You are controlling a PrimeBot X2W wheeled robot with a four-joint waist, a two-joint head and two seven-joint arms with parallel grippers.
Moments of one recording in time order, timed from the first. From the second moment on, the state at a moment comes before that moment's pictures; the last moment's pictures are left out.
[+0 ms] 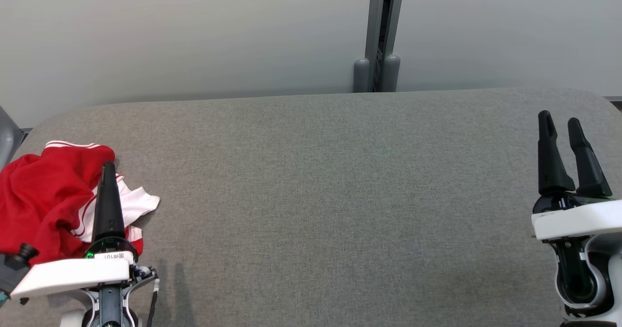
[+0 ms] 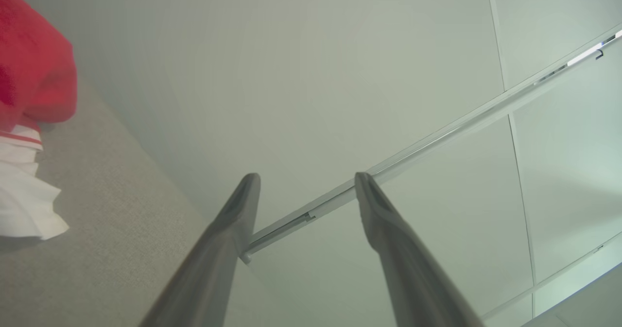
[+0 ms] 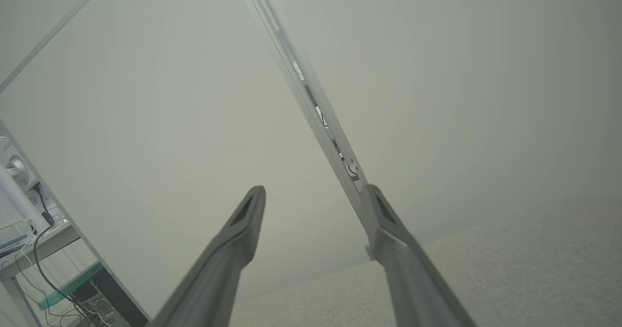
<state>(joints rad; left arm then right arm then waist) -0.09 0.04 0.09 0.09 -1.20 -0.13 -0.11 -0.22 -0.08 -0.05 0.02 0.63 0.13 -0.06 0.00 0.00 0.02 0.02</state>
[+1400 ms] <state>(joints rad) -0.02 0.05 -0.14 0.08 -0.31 0.04 -0.20 -0.17 -0.04 0.07 0.19 0.22 0.13 -0.18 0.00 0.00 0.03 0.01</state>
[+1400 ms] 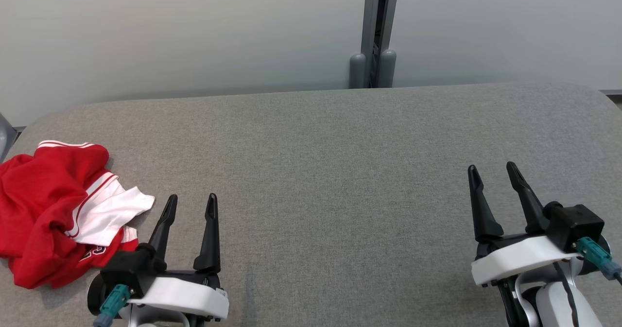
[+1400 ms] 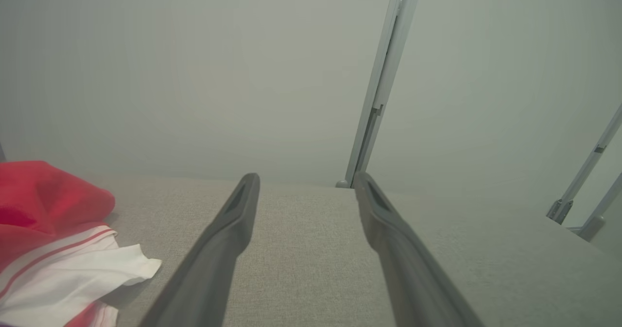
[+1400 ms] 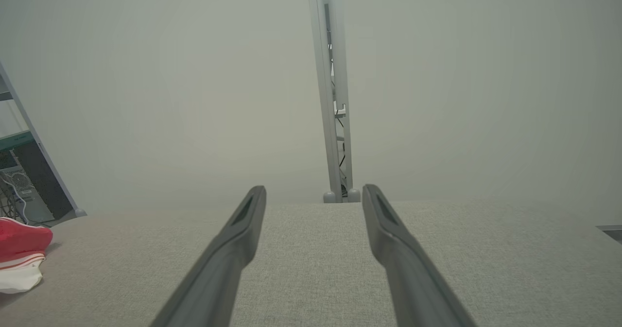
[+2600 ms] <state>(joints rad) 0.01 0.05 -0.18 0.08 -0.09 0.07 -0.26 -0.17 -0.05 0.11 0.21 0.05 0.13 -0.26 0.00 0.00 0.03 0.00</state>
